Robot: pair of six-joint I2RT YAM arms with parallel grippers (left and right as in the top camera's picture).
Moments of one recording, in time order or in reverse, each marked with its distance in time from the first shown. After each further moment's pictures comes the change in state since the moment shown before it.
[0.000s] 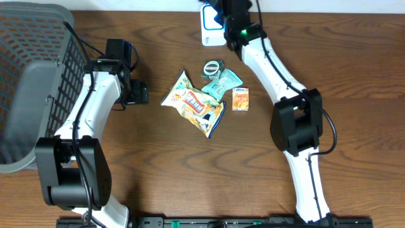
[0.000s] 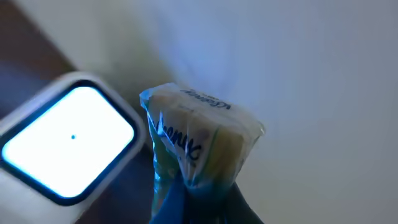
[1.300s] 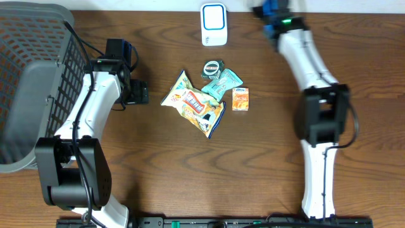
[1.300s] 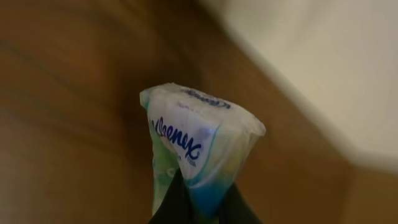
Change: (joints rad) left arm 0.000 0.000 0.000 0.001 0.000 0.000; right arm -0.298 0.021 0.014 -0.501 0.076 0.260
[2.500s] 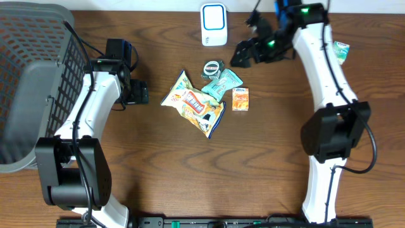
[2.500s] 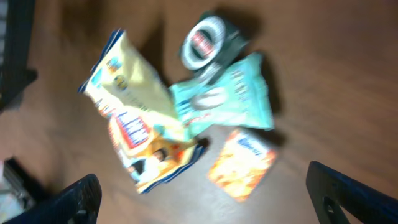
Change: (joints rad) left arm 0.000 0.000 0.000 -0.001 0.000 0.000; right arm 0.090 -0.223 0.002 -0.637 -0.917 0.436
